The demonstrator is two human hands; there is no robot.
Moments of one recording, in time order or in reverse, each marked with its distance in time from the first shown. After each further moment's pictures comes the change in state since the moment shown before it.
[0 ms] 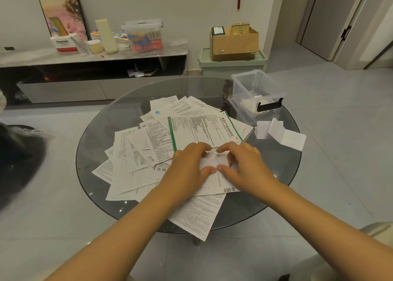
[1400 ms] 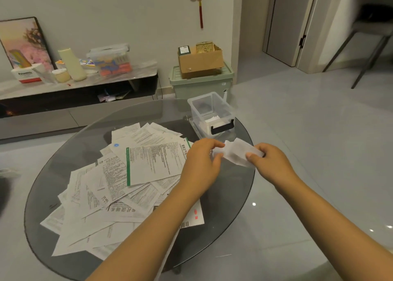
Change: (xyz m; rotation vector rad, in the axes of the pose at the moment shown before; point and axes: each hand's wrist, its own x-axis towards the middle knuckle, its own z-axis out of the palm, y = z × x) left_hand 0.078 0.107 0.042 -0.219 0.141 0.136; right_hand -0.007 0.084 -0.100 0.305 0.239 0.569
